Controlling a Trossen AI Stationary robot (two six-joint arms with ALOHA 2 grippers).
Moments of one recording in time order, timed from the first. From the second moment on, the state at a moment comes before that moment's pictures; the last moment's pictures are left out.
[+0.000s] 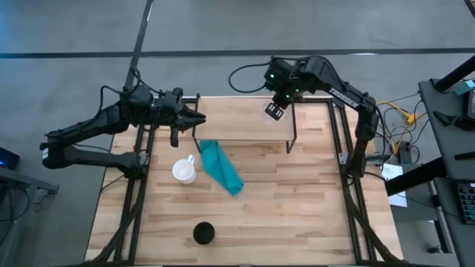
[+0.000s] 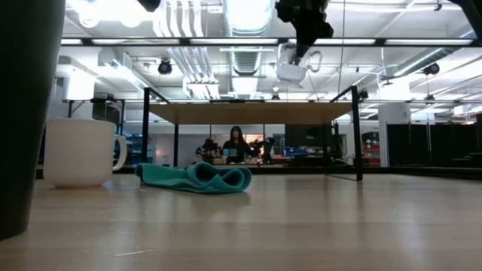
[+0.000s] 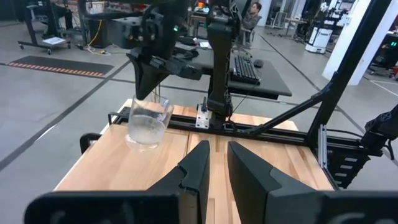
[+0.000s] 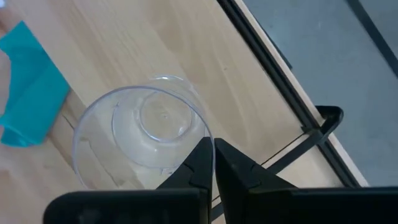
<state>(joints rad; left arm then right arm) 0.31 0.91 1.11 -0.32 0.26 -0.07 -0.42 1.85 2.20 -1.57 0.12 0.15</state>
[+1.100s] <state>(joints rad) 0.31 0.91 1.11 -0.32 0.26 -0.07 -0.46 1.86 2.08 -1.57 0.05 0.16</state>
